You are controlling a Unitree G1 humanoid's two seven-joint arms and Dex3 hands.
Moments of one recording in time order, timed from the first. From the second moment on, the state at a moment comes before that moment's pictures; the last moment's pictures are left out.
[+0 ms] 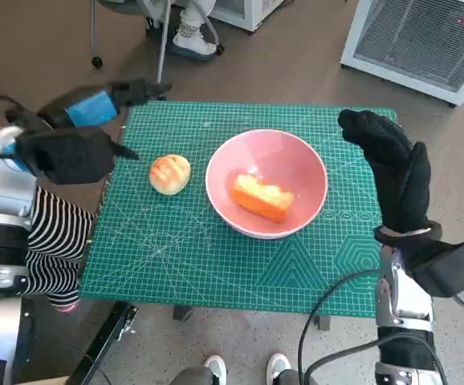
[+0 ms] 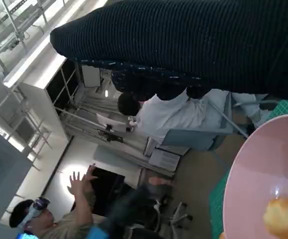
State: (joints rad) left arm -0.99 0.70 -0.19 0.85 0.40 -0.39 -0.49; right arm -0.49 -0.17 -0.14 0.33 0.23 -0.53 0.34
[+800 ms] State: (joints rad) left arm -1.07 0.57 -0.33 1.16 0.48 -0.38 -0.47; right arm -0.49 -0.18 -0.14 0.33 0.24 -0.53 0.36
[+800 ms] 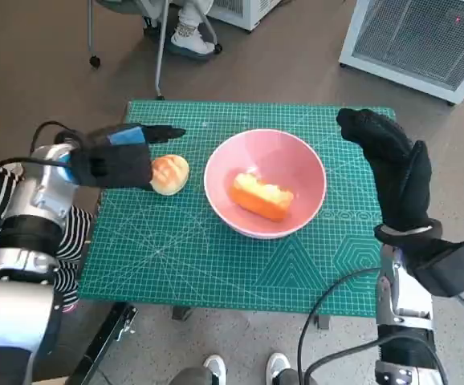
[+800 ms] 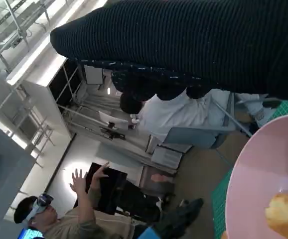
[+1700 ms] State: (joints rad) left arm -1.08 0.47 -0.46 1.25 0.60 -0.27 -0.31; right arm -0.48 -0.19 -0.15 0.31 0.23 -0.52 0.36
